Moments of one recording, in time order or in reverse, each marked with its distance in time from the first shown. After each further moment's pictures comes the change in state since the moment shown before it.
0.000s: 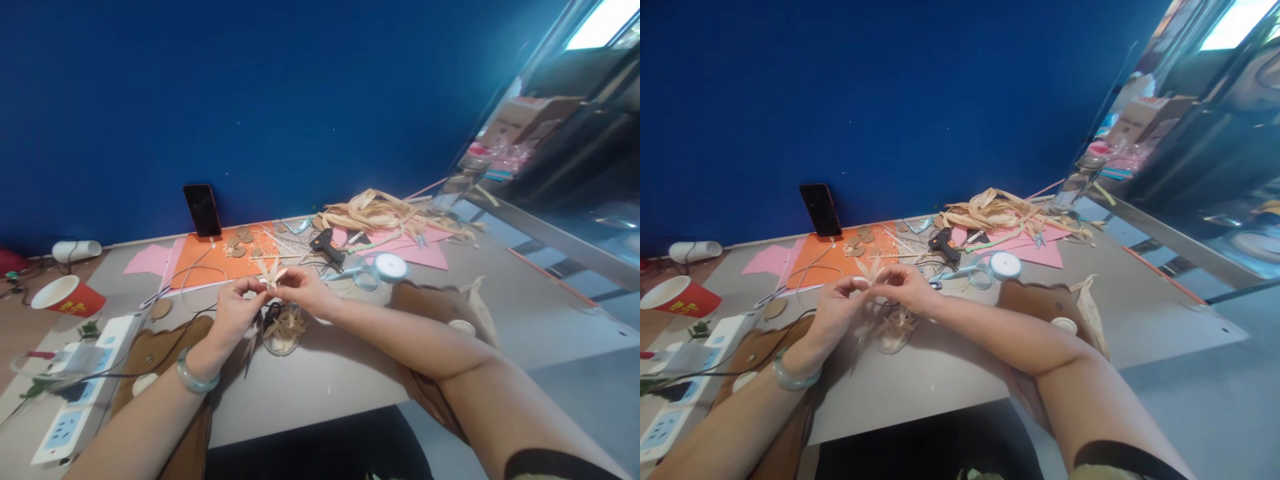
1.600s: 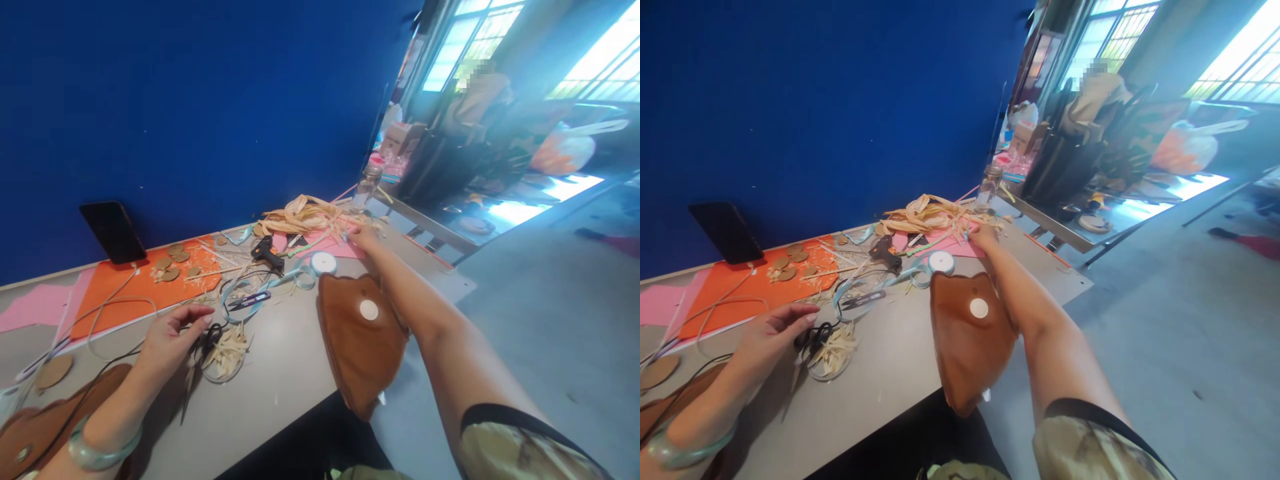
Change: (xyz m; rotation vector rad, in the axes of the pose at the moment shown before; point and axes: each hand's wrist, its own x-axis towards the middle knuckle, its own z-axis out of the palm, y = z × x) left_hand 0.002 -0.024 -0.004 0.181 -0.233 -0.161; right_hand -0.078 -0.042 -0.332 -1.239 1.070 0.581
